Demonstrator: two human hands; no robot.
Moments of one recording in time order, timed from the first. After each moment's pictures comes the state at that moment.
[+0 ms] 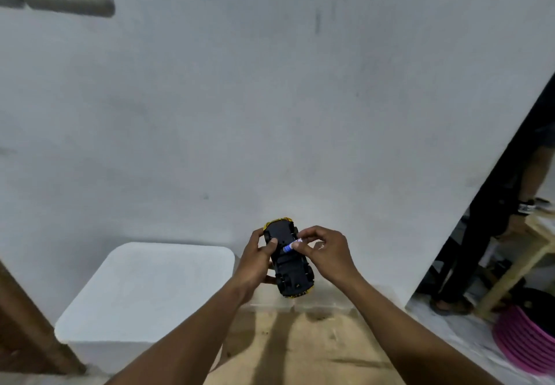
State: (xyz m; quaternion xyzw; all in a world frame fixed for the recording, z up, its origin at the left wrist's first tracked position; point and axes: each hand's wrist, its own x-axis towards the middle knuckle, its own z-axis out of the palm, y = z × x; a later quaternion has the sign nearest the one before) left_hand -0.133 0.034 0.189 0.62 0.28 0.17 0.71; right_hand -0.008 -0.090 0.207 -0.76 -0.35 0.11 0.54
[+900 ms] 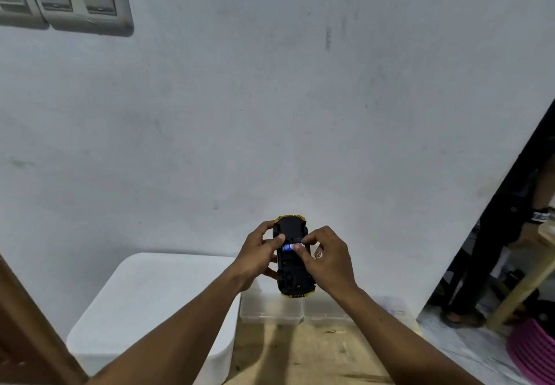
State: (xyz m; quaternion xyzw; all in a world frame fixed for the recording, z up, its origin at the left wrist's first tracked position) left_hand -0.133 0.069 0.222 0.67 0.24 0.18 0.68; right_hand -0.027 -0.067 0.208 -0.79 -0.38 -0.06 0.48
